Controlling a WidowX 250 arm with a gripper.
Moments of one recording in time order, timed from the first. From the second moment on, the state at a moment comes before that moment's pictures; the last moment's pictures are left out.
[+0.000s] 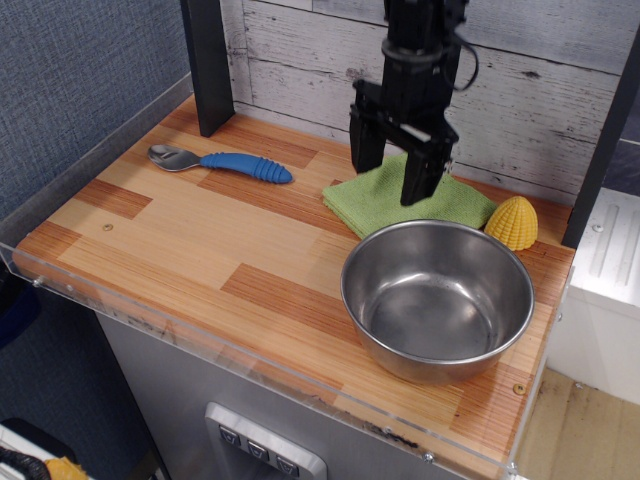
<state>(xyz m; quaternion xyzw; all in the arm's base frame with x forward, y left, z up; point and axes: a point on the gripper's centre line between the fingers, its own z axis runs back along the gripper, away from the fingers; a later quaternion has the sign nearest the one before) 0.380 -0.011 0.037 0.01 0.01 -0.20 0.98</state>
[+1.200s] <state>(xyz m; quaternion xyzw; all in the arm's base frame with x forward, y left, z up) 0.368 -0.003 0.010 0.03 -0.03 -0.13 0.99</state>
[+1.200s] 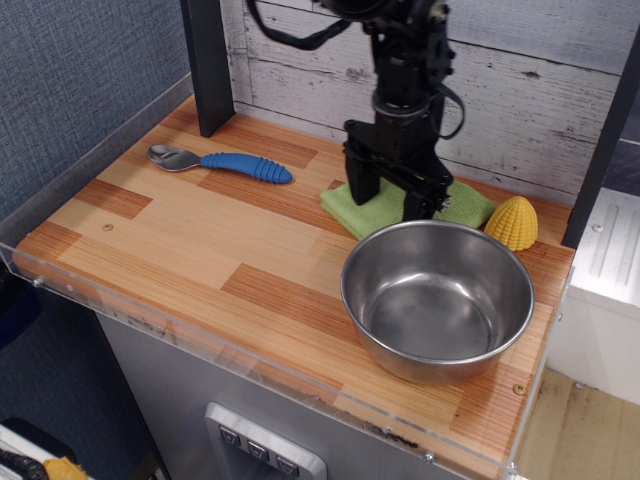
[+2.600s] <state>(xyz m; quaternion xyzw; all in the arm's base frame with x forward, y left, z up) 0.243 0.108 0.017 0.07 -0.03 0.08 0.99</state>
